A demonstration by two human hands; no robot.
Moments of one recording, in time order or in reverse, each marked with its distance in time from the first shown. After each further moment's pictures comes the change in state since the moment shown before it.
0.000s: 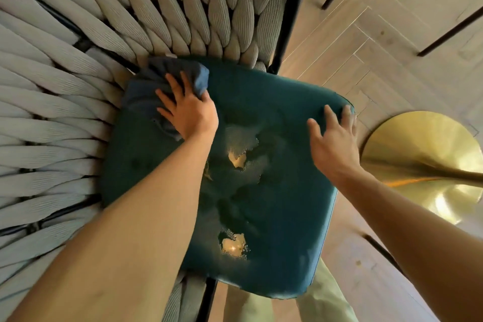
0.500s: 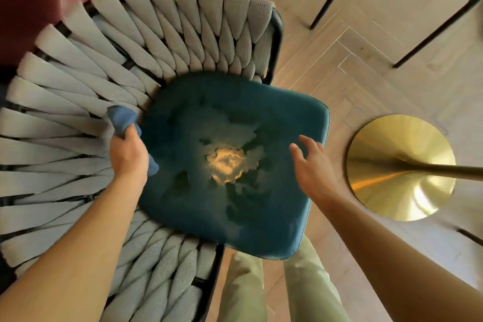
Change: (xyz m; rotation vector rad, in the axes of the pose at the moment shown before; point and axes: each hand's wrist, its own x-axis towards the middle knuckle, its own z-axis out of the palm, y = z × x) left_hand -0.078 -0.080 -0.170 -0.671 0.155 -0.513; right_hand -0.111 -0.017 -0.041 0.218 -0.105 -0.005
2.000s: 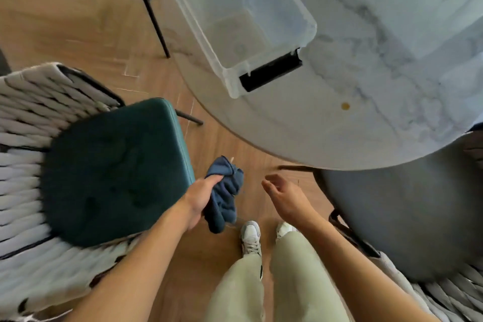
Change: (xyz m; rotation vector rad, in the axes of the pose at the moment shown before) left_hand -0.462 -0.111 0.011 0.531 -1.211 0.029; right_hand -0.287 0.280 -0.146 0.357 0.074 0.175
